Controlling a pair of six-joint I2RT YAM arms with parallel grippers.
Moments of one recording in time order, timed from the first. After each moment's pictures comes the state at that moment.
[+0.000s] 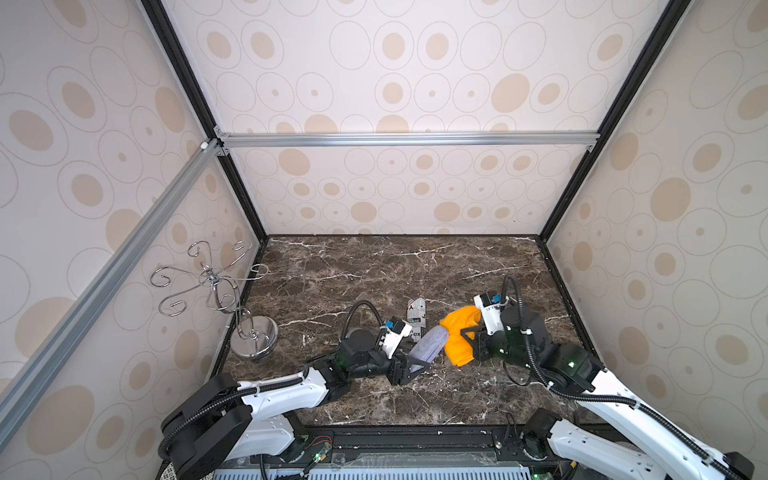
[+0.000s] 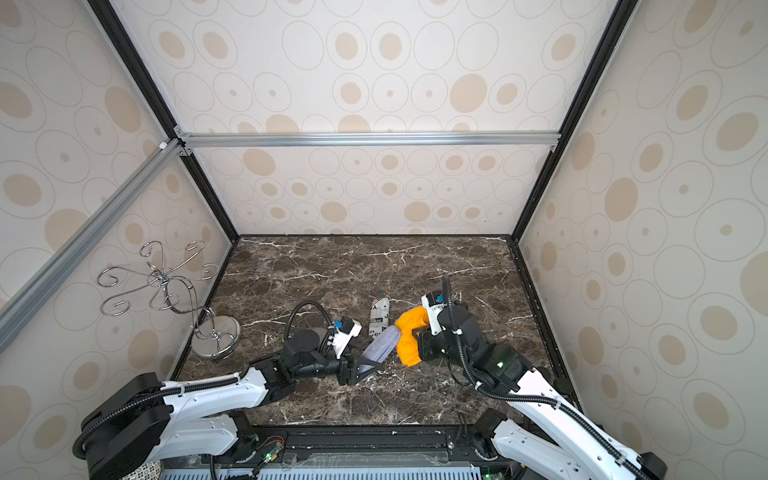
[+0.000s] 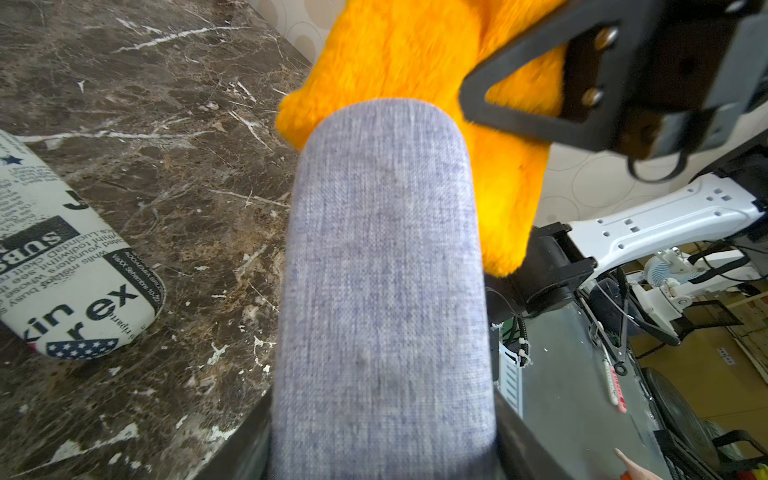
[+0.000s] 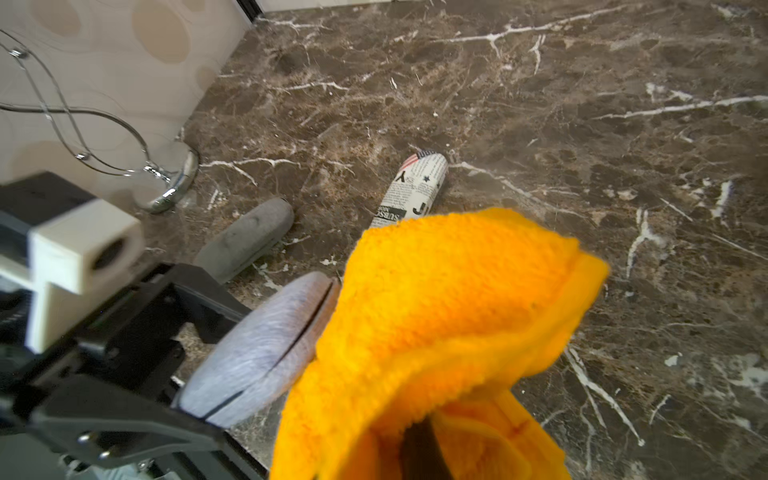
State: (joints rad) left arm -0.90 1.22 0.40 0.50 0.44 -0.45; right arm 0.69 0.79 0.83 -0.65 -0.03 0.41
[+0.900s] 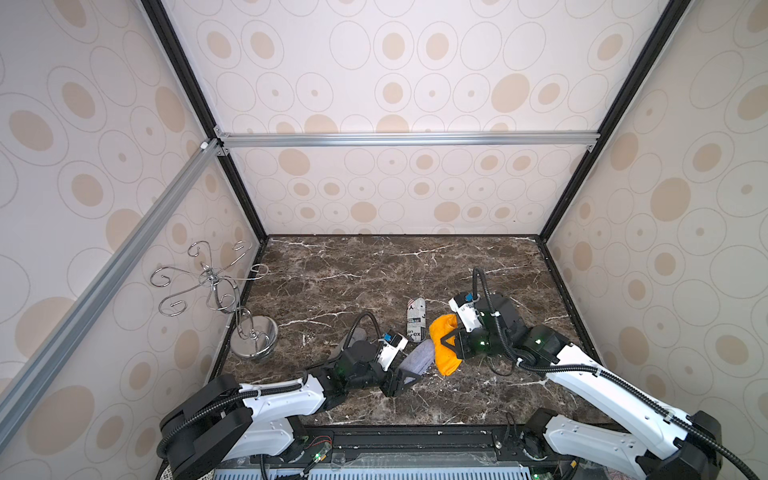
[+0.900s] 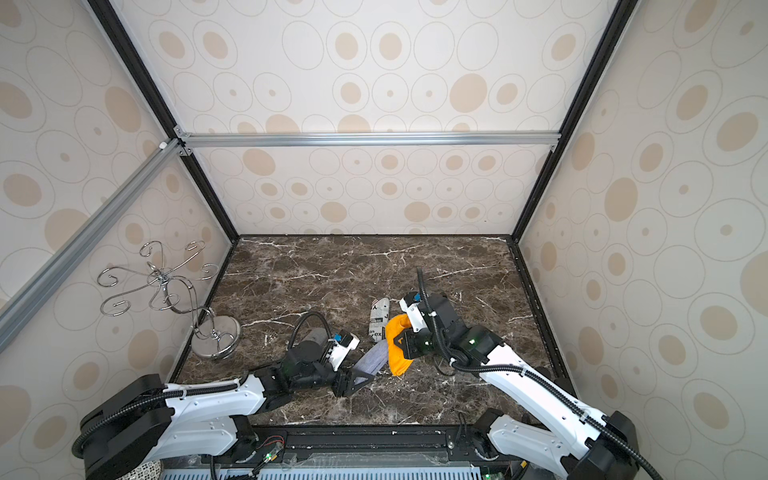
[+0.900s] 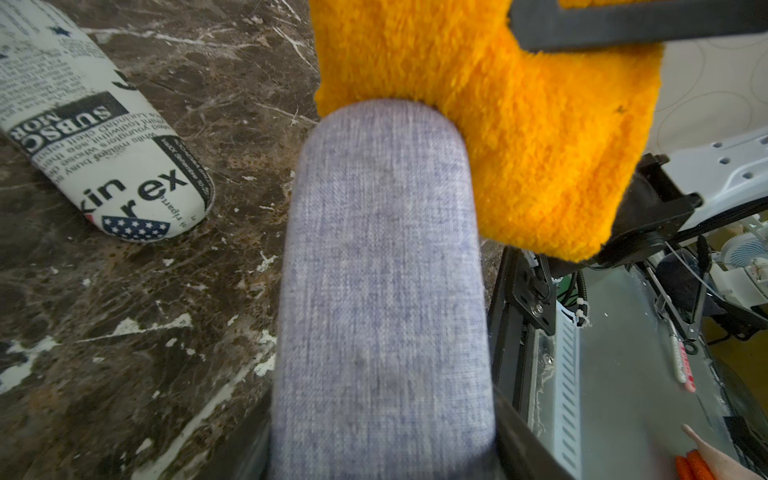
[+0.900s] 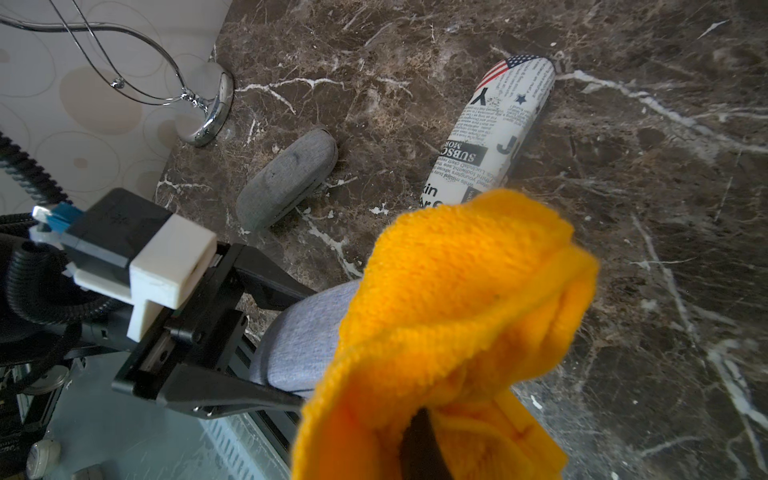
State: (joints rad) left arm -0.93 1.21 0.31 0.45 0.34 -0.40; right arm 0.68 1.01 0.83 -0.60 -0.26 0.42
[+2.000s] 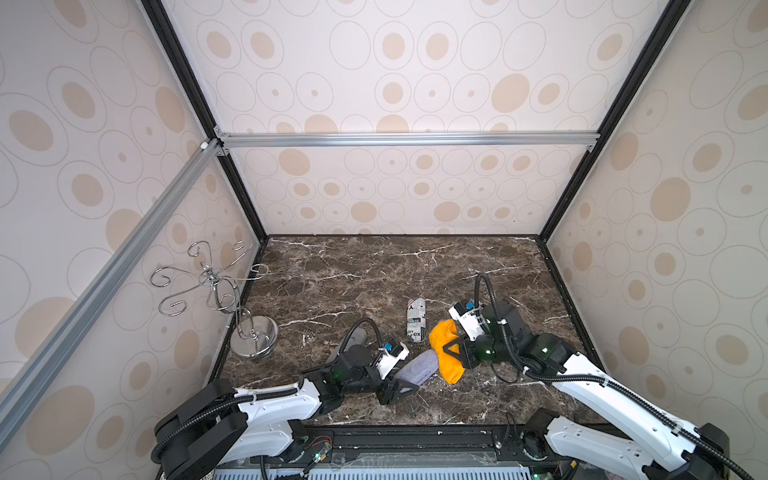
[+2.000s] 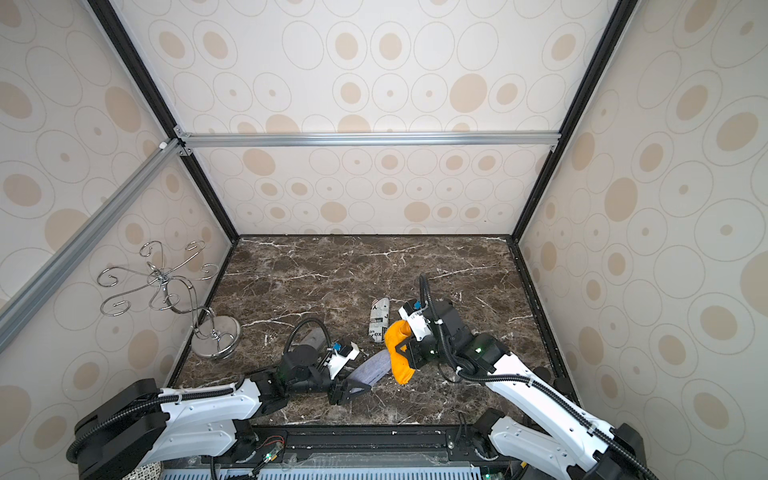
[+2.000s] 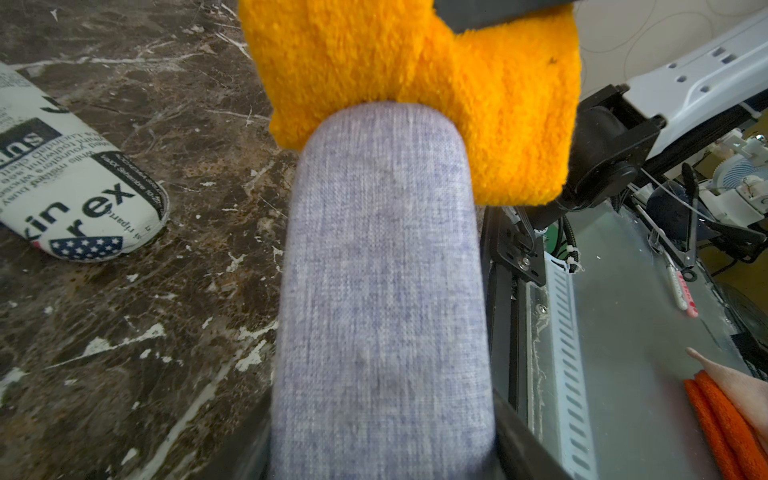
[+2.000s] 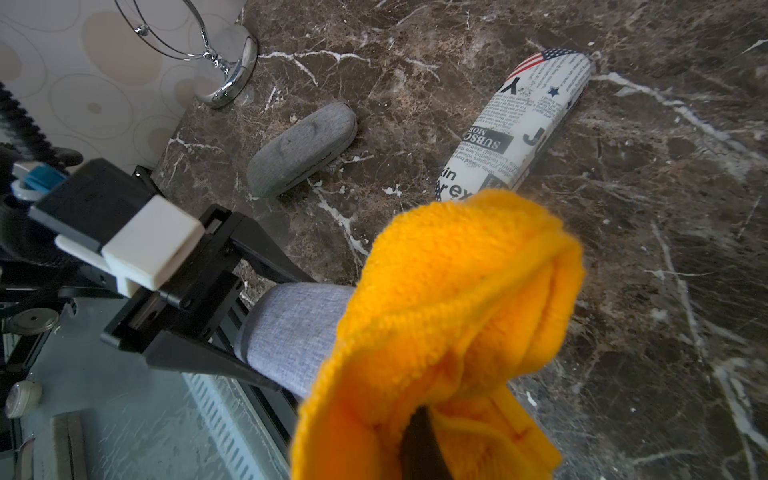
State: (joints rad) left arm -0.93 1.17 0.27 0.45 0.43 -0.24; right arm 0.68 0.93 0.77 -0.63 -0.32 0.31
